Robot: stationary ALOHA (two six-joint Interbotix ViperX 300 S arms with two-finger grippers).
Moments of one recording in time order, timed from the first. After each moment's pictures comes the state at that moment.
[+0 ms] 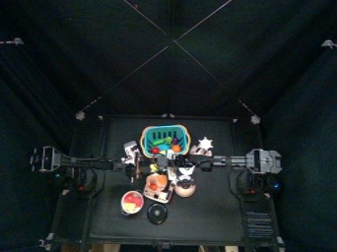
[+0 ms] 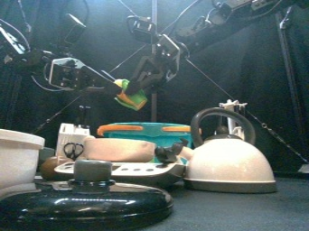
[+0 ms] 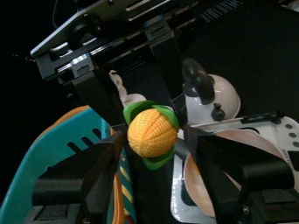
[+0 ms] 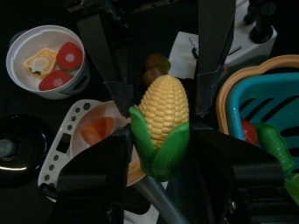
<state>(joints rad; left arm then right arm) 0.16 -0.26 1.07 0.25 -0.65 0.33 -0.15 0.08 0.29 0.26 0.32 -0.41</state>
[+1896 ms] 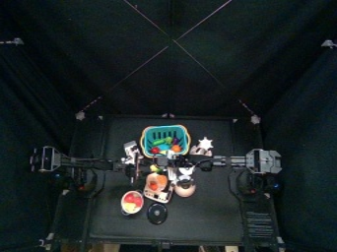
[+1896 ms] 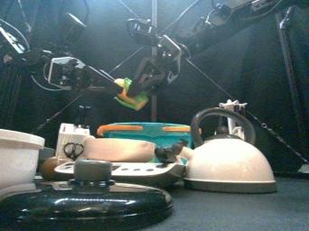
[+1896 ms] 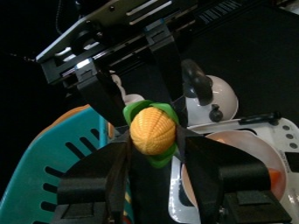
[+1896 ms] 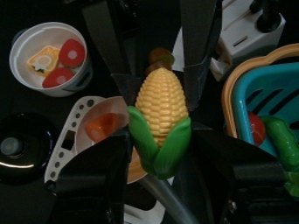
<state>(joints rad) 0.16 -0.27 1.07 0.24 -0.65 0.33 -0.15 0.08 0.30 0.29 0.33 -0.40</state>
